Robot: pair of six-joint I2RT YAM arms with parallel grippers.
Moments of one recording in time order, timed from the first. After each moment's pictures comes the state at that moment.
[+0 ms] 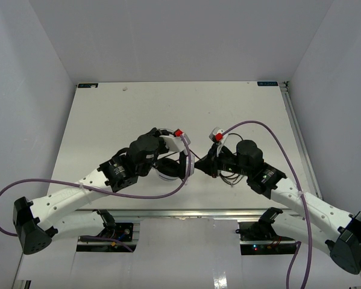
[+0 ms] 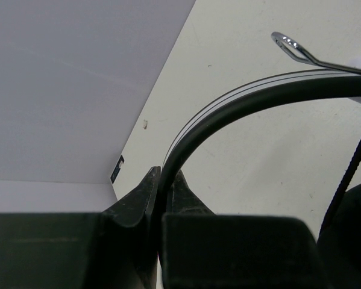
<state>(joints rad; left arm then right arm) -0.96 1.07 0.95 -0.20 -0.60 0.76 0.77 0.91 0.61 0.05 -0.42 0.19</state>
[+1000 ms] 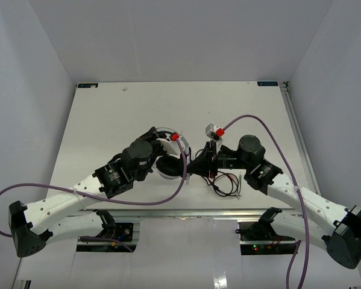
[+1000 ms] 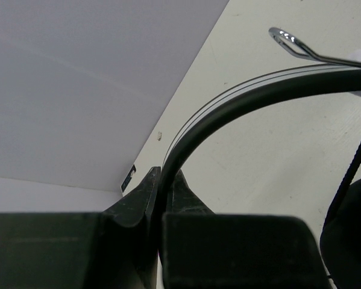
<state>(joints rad) -1.01 0.99 0.90 -0.10 -0.64 0.81 0.77 0.98 0.65 0.30 -0.80 0.37</state>
